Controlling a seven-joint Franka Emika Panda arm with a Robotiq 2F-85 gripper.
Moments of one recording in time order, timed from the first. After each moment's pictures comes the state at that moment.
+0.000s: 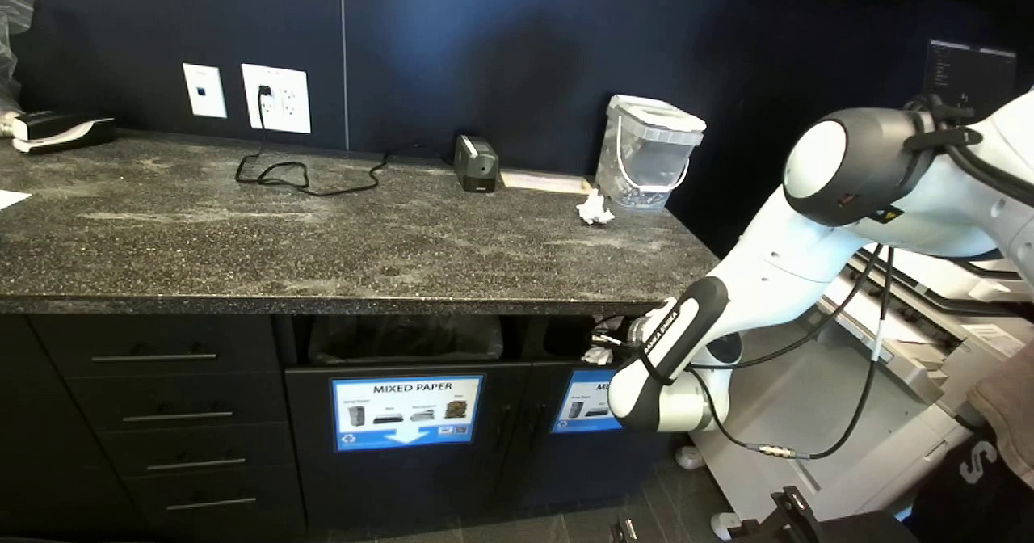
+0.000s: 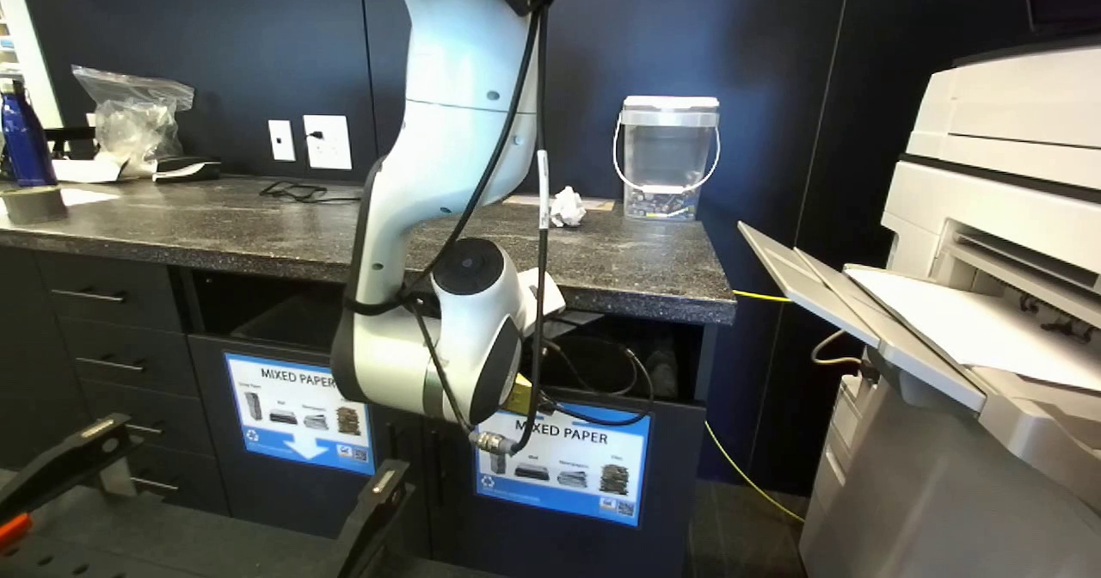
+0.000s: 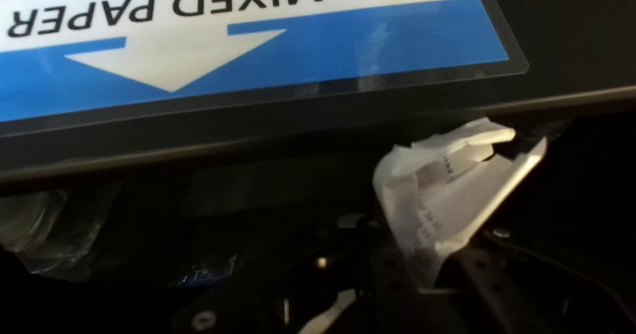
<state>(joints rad) -0.26 1.23 0.08 -1.93 -0.27 3.94 0.06</state>
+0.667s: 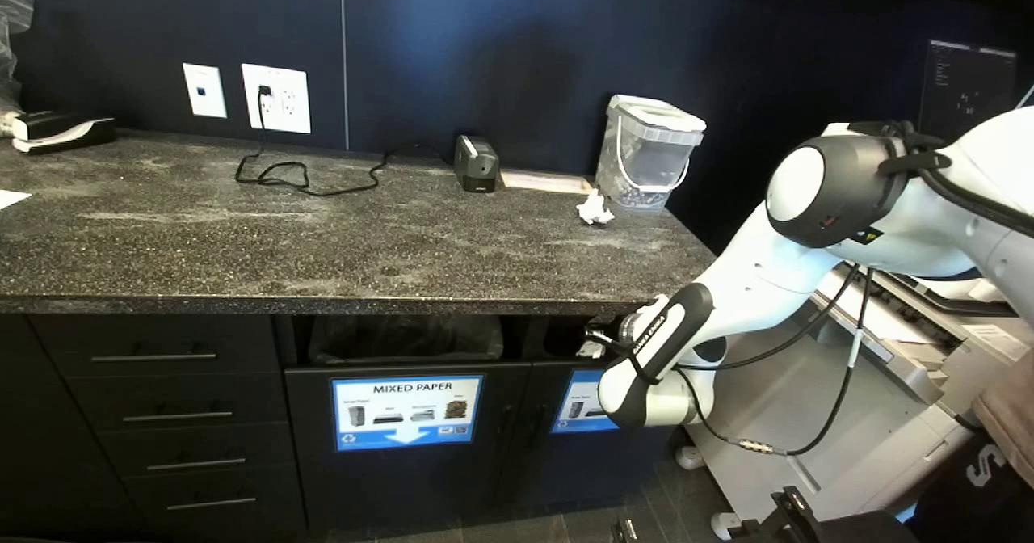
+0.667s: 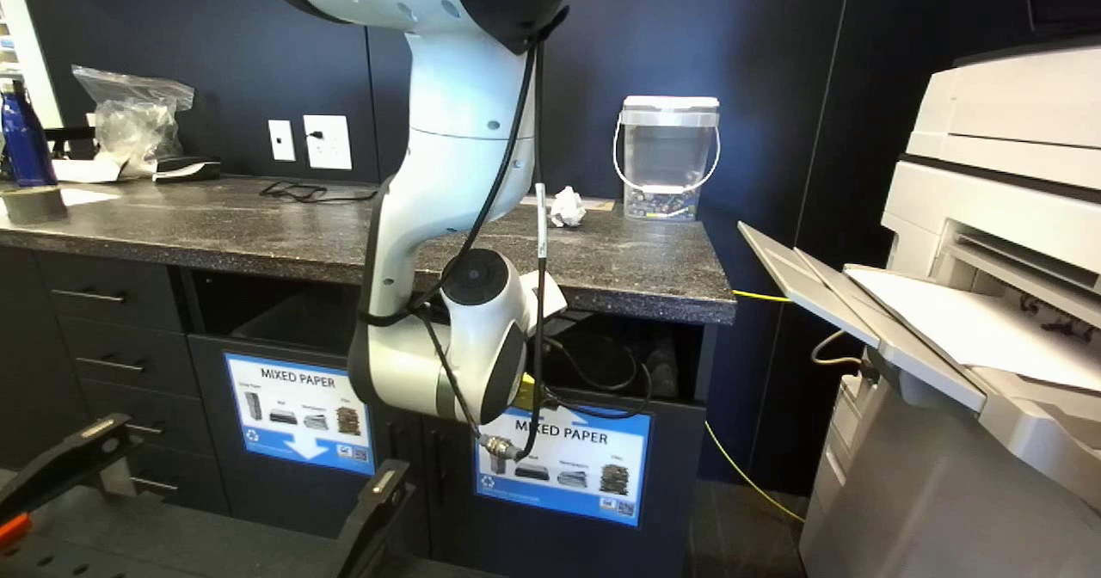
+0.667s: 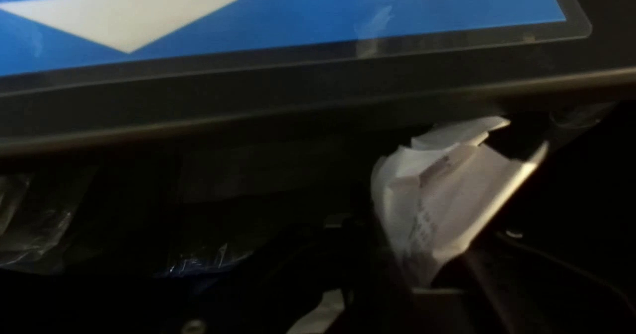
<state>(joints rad) -0.24 1.31 0.08 -1.79 -0.27 3.92 0.06</state>
